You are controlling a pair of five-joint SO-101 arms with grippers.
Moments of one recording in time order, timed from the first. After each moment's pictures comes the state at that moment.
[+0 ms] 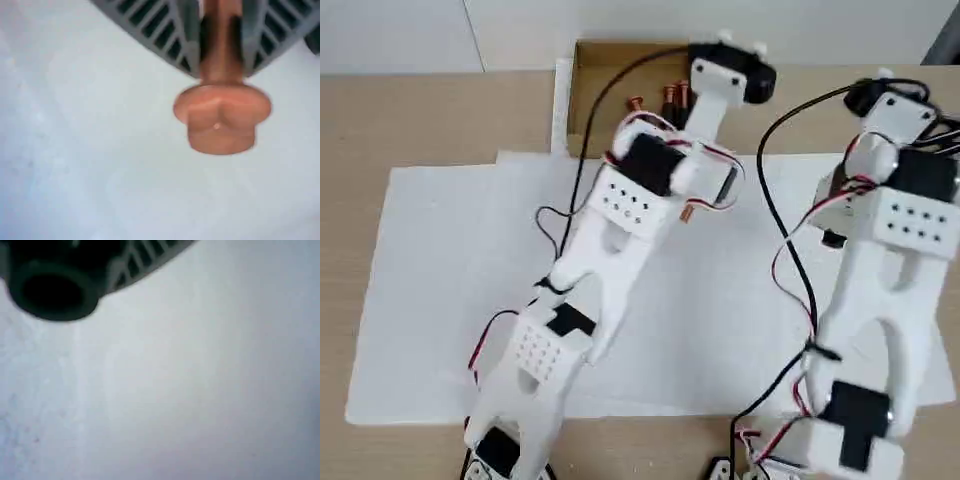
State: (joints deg) left arm 31.1 41.9 -76.5 99.4 11.2; right arm 12.3 -9.1 -12.5 97.0 -1.9
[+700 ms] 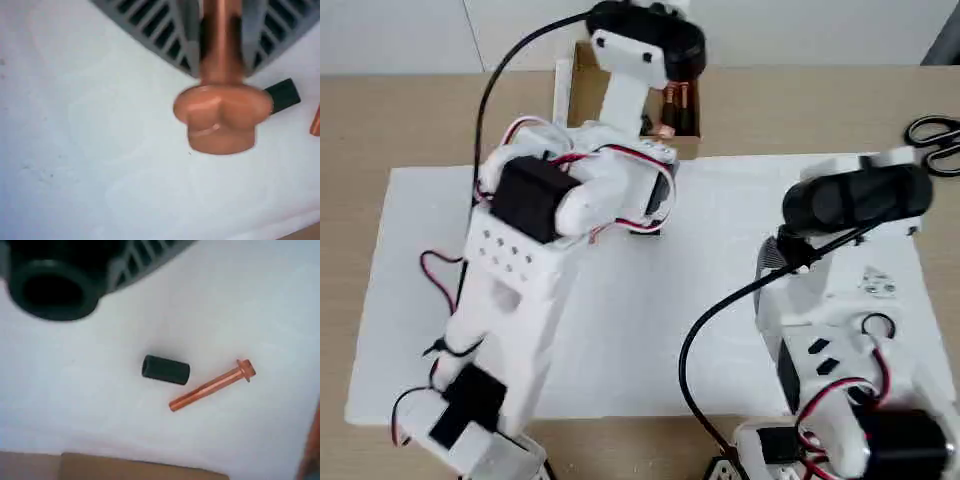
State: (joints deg) left arm 27.0 0.4 -41.1 99.4 11.2; right arm -6.8 -61.5 14.3 88.2 -1.9
